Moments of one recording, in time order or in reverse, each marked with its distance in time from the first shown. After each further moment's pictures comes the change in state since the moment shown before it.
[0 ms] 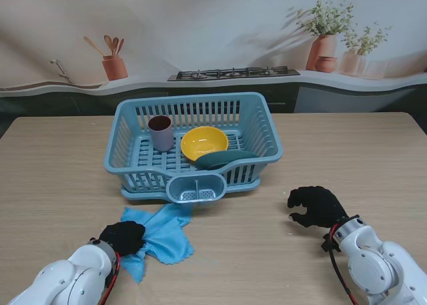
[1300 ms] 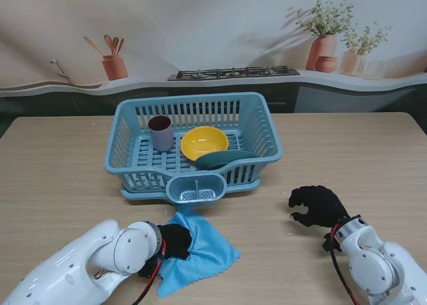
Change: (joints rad) left arm -0.437 0.064 0.438 0.067 -0.417 0.251 -0.325; right arm 0.001 0.000 0.005 0.008 -0.001 -0.007 -0.014; left_hand 0.019 -0.058 -0.005 0.067 0.029 0.048 0.088 -0.064 0.020 -0.007 0.114 0.000 0.004 0.006 0.000 0.000 0.002 0.010 0.000 0.000; right_hand 0.000 0.000 0.000 0.000 0.000 0.000 0.000 0.000 0.000 0.000 0.000 0.000 0.000 0.000 0.000 0.000 0.000 0.000 0.000 0.000
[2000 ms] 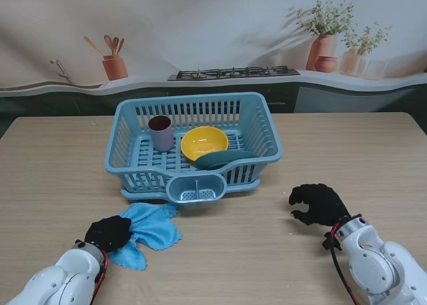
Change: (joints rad) left arm 0.463 -0.081 -0.502 0.023 0.393 -0.276 0.546; right arm 0.001 -0.003 0.003 -0.003 0.007 -0.001 -0.017; left_hand -0.015 0.055 0.000 -0.046 -0.019 -0.041 -0.085 0.072 -0.021 0.009 -0.111 0.000 -0.002 -0.002 0.000 0.000 0.000 -0.002 0.000 0.000; right_hand 0.000 0.000 0.000 0.000 0.000 0.000 -0.035 0.000 0.000 0.000 -0.031 -0.013 0.000 0.000 -0.046 -0.018 -0.016 0.000 -0.024 -0.003
